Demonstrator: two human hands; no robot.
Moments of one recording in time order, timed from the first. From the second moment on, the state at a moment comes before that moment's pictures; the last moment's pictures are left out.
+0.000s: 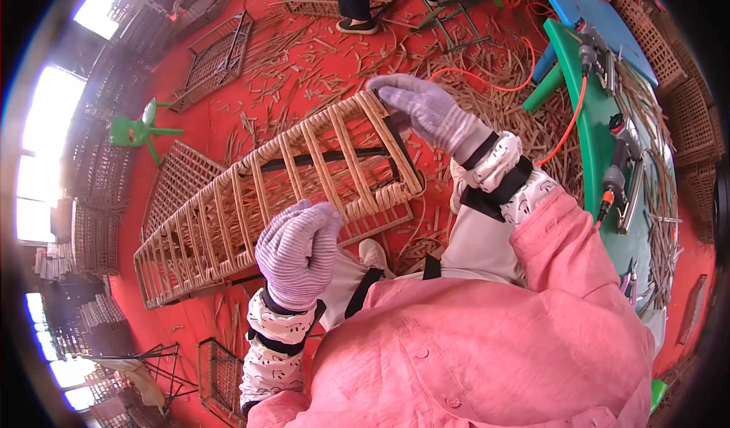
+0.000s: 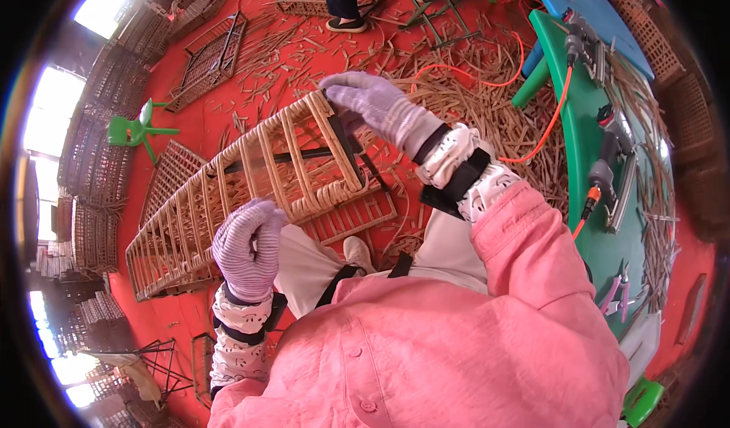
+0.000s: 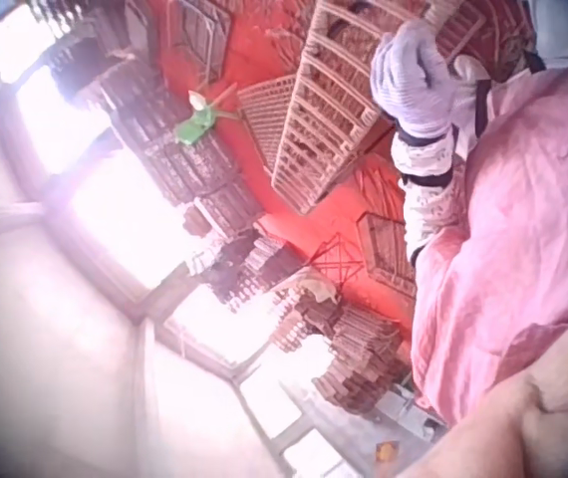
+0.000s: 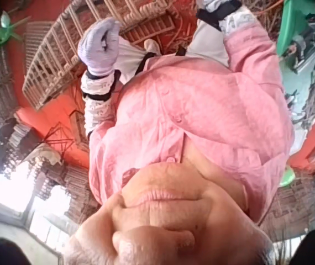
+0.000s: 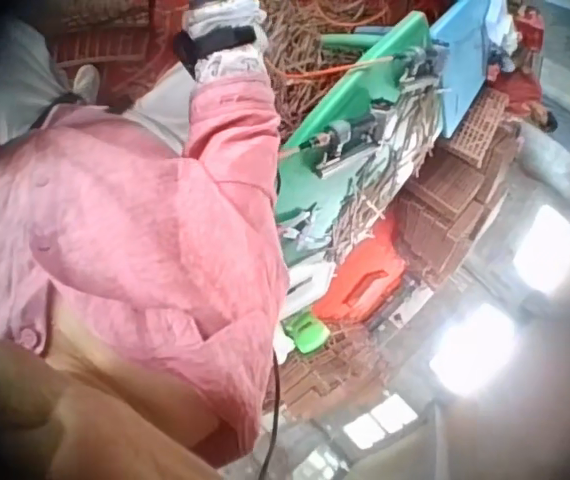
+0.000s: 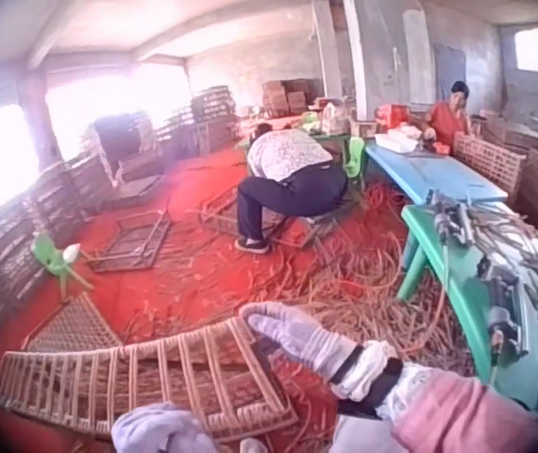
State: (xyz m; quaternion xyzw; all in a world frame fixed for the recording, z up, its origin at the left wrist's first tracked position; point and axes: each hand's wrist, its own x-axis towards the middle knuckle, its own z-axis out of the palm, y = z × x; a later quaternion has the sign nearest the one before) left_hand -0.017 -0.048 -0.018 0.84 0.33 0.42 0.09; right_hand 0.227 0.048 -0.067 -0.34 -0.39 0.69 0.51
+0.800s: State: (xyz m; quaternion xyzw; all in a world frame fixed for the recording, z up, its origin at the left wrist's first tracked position) left_hand -0.408 -0.053 -0.046 0.40 0.78 0.47 -0.09; right_hand 0.175 0.005 0.001 -0.46 -0.82 -0.06 0.33
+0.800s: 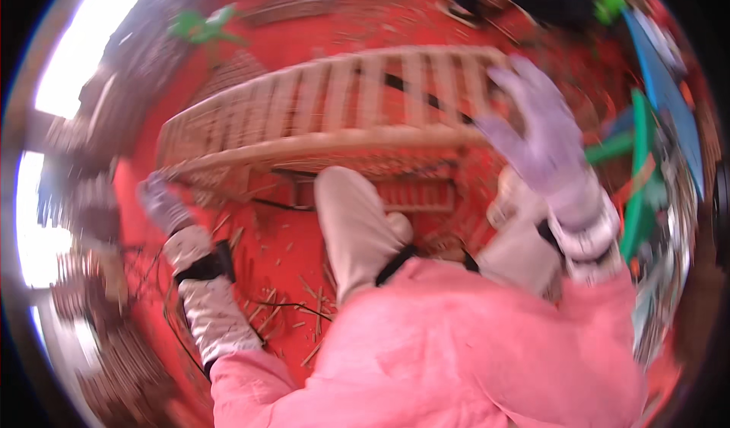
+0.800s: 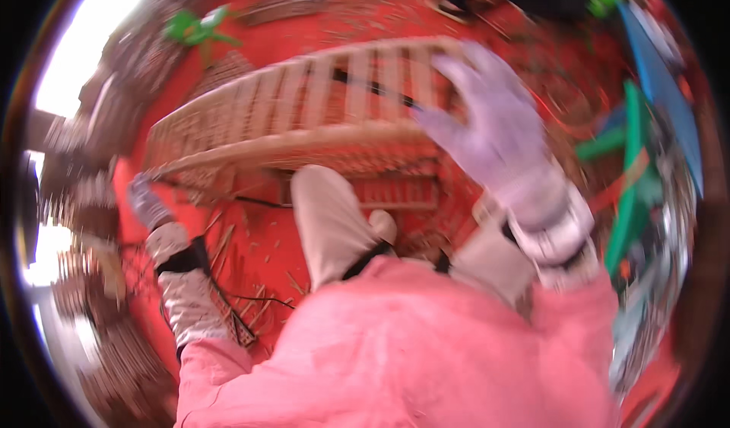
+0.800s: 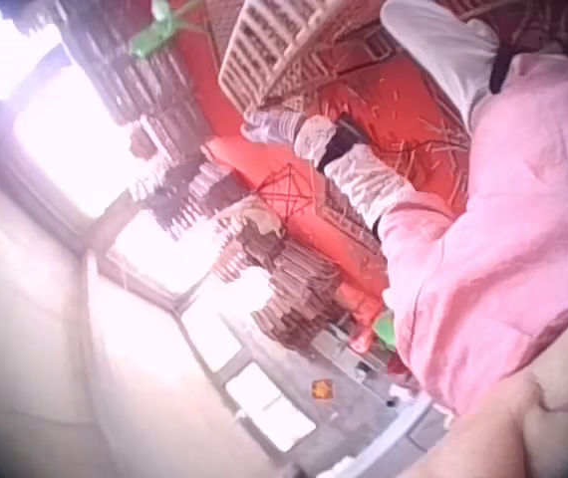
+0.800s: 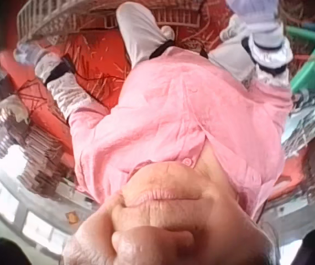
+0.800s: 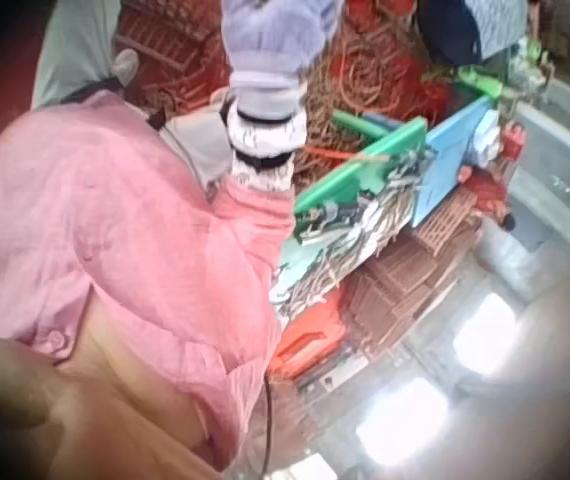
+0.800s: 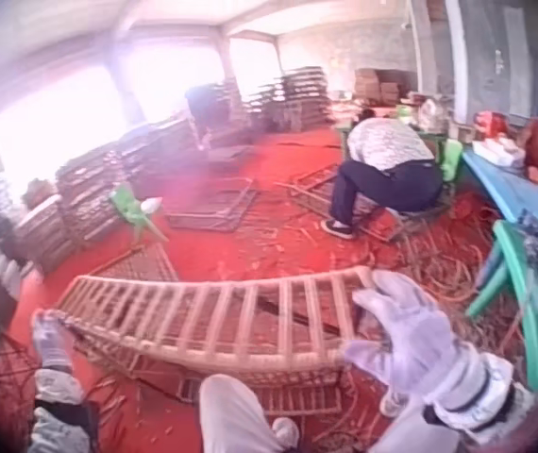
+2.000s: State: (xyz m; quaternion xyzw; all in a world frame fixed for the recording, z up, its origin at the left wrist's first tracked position) left_hand -0.259 0.082 -0.113 0.25 0.62 0.64 0.39; right_hand 0.357 0.040 -0.041 -0.57 -0.75 -0.19 0.26
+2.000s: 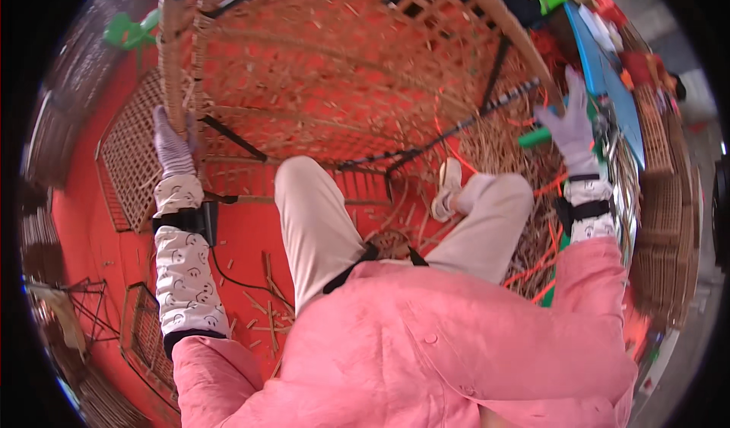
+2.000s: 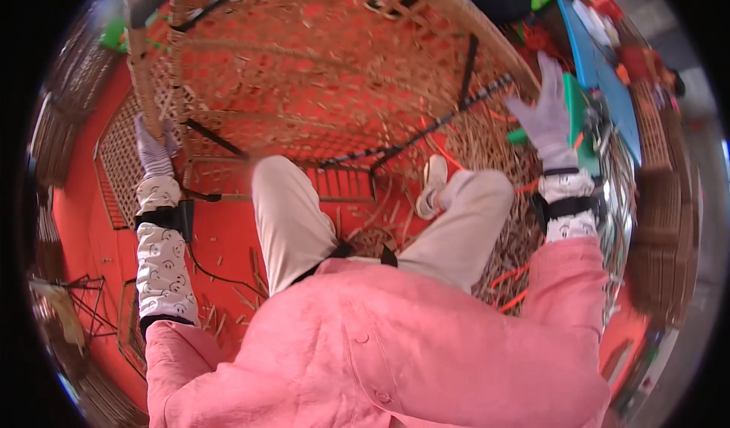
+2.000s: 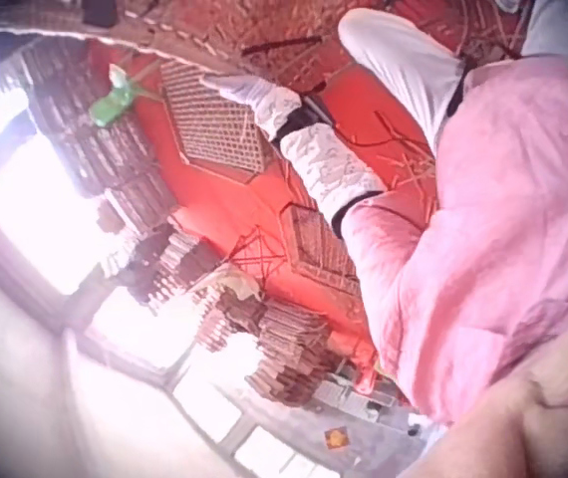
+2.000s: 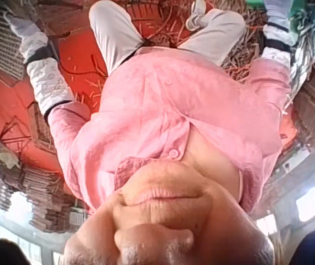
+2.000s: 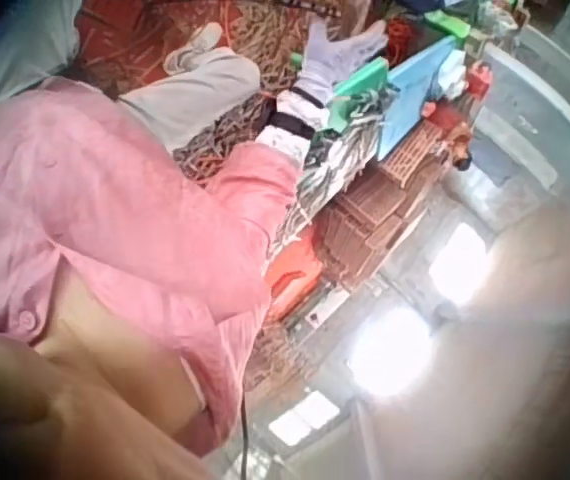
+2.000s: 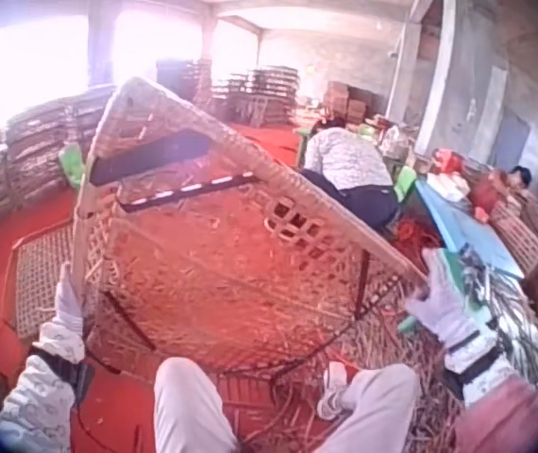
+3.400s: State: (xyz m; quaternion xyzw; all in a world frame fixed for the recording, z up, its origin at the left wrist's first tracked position) left_hand -0.134 -0.065 -0.004 0.82 0.53 0.21 0.02; right_hand 0.317 -0.019 -0.064 -0.65 -0.42 0.42 0.48
